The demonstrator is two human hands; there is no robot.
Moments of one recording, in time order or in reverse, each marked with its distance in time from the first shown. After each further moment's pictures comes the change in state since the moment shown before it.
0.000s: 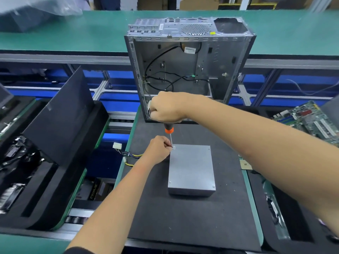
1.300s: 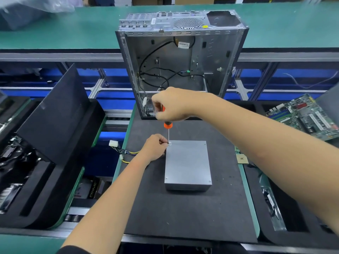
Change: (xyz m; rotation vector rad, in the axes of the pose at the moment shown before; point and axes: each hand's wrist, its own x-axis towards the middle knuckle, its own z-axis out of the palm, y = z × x) left_hand -0.005 0.003 0.001 -0.087 -0.050 -0.073; right_hand -0.034 0.011 0.003 0.094 0.084 0.037
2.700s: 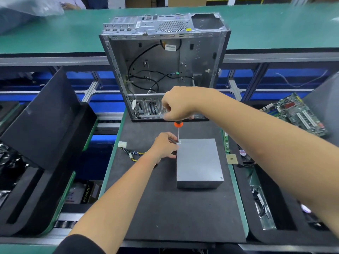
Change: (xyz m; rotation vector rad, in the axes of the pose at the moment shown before) left_hand 0.006 0.050 0.050 -0.262 -0.108 -0.093; right_hand -0.019 0.043 -0.011 -0.150 -0.105 0.139
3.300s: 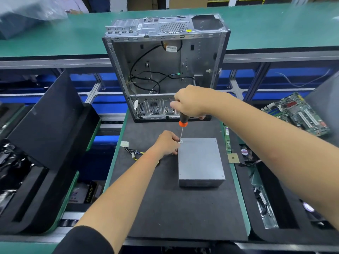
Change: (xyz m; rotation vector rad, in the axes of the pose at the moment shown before) left_hand 0.005 0.007 0.001 0.169 -0.001 0.014; right_hand -0.010 0.022 0.018 0.219 0.133 0.069
